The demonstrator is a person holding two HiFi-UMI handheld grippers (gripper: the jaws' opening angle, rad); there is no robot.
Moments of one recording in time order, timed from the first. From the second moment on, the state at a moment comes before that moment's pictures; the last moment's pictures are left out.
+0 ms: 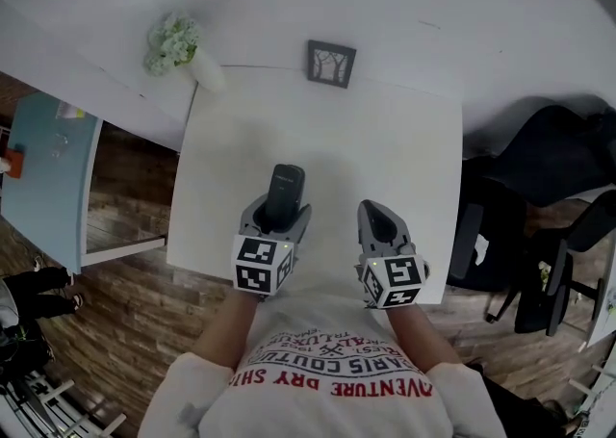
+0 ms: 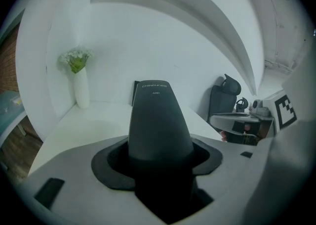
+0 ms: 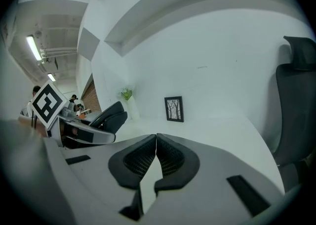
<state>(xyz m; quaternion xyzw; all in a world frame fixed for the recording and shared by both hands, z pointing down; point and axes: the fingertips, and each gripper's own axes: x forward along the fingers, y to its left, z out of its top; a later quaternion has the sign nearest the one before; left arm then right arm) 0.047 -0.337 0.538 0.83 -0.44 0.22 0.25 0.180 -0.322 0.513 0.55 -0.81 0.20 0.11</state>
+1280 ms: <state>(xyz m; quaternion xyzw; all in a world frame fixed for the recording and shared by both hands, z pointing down) 0.065 -0.415 0.684 0.76 -0.40 0.39 0.32 0.177 -0.376 0.571 0.56 -0.79 0.23 0.15</state>
